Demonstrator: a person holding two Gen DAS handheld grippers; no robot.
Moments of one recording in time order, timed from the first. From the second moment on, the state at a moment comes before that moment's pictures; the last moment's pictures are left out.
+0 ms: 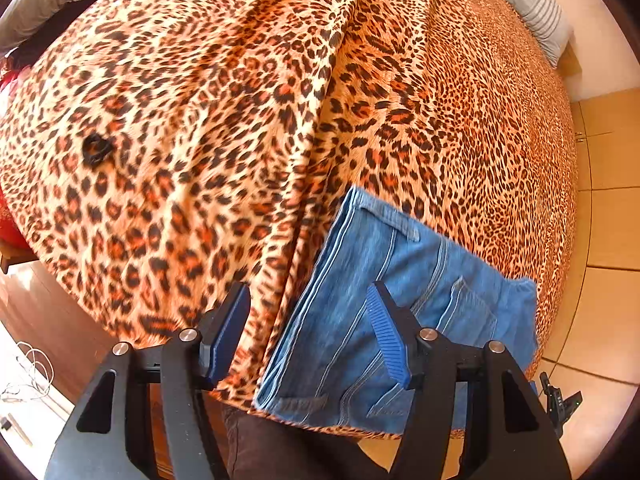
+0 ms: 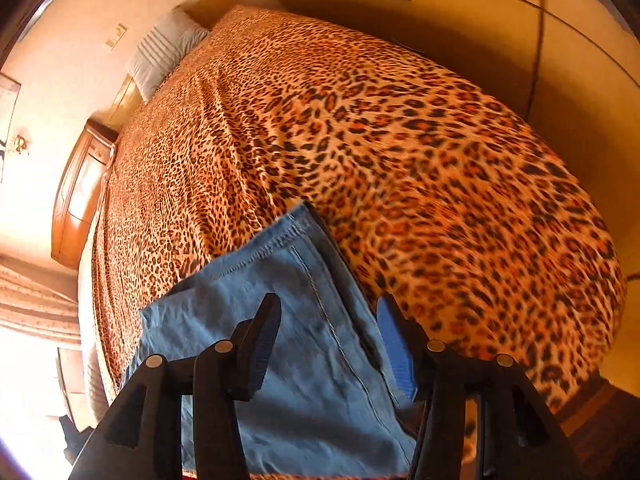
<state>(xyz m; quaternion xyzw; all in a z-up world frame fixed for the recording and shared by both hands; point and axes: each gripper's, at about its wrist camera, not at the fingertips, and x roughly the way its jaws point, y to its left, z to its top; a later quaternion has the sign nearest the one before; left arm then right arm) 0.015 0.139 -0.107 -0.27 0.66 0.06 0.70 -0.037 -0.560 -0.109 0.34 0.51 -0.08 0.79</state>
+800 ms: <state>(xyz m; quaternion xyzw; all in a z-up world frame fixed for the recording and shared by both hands) 0.044 0.145 -0.109 -0.30 0.66 0.05 0.69 0.045 -0.544 -0.111 0.20 0.55 -0.15 0.80</state>
